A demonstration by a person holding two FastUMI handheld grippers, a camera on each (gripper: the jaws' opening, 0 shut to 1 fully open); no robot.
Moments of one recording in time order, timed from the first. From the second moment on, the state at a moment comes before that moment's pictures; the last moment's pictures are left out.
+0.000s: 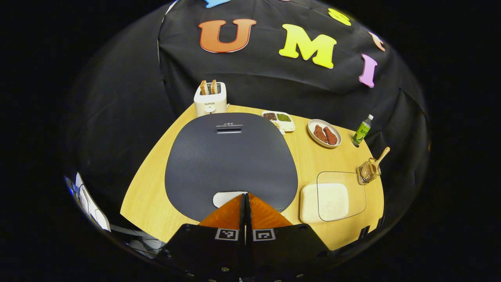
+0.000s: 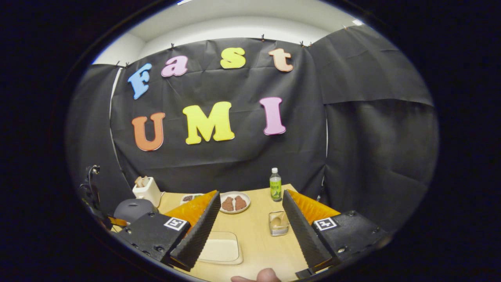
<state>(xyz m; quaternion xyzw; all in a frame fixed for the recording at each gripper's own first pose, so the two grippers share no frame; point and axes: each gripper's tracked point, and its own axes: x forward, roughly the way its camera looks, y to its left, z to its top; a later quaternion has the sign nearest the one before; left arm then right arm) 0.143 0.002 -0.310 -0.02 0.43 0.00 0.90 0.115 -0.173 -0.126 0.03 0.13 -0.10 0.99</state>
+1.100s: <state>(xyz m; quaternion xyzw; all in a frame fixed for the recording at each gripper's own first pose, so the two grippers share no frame) 0.142 0.004 -0.319 -0.02 0.51 -0.06 0.86 0.088 -0.177 -0.137 0.05 0.13 -0.10 0.98</state>
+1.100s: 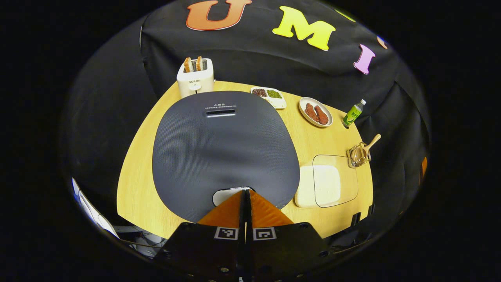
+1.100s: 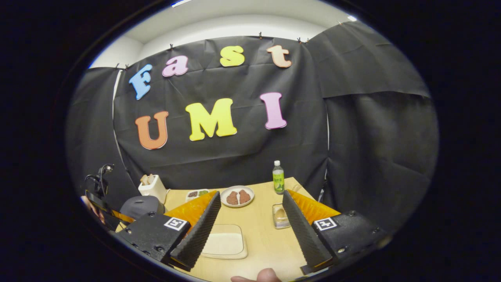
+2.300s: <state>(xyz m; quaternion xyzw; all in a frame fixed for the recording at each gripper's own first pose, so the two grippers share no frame) 0.174 -0.017 -0.099 0.01 0.10 0.02 0.99 0.080 -0.251 -0.117 0.04 0.12 -0.15 0.98</state>
